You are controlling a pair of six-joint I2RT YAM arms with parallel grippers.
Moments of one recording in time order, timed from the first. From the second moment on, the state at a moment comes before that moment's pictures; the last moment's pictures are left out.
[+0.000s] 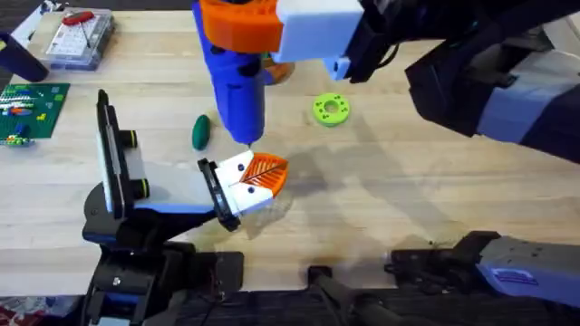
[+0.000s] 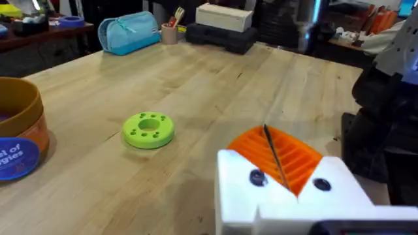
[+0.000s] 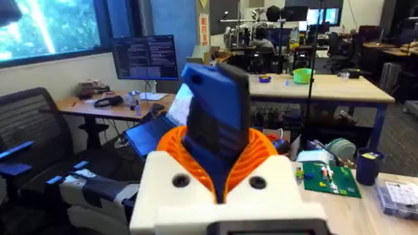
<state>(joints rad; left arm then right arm) -0.10 0.00 0.01 -0.09 1.02 -0.03 0.63 1.40 0.98 1.03 -1.14 0.58</state>
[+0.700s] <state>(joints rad) -0.10 0.00 0.01 -0.09 1.03 -0.03 0.67 1.41 0.98 1.03 -1.16 0.50</state>
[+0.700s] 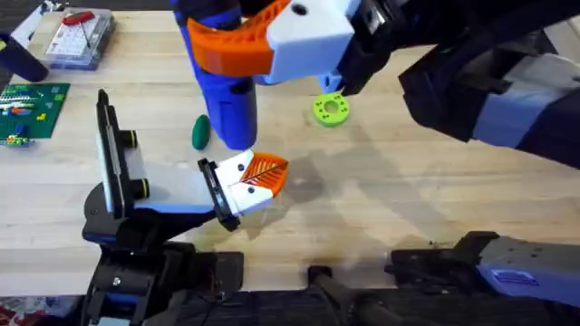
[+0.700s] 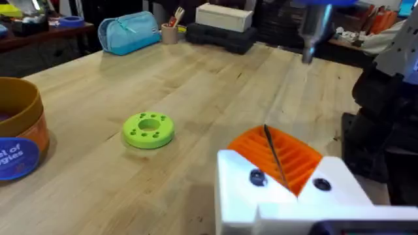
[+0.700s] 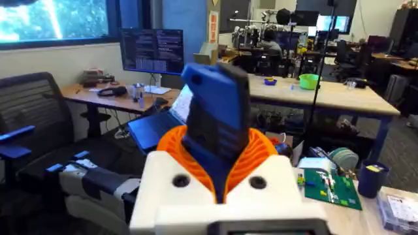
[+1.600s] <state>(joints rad) -0.10 0.00 0.01 -0.09 1.03 -0.03 0.70 1.44 0.95 1.00 -1.16 0.40</state>
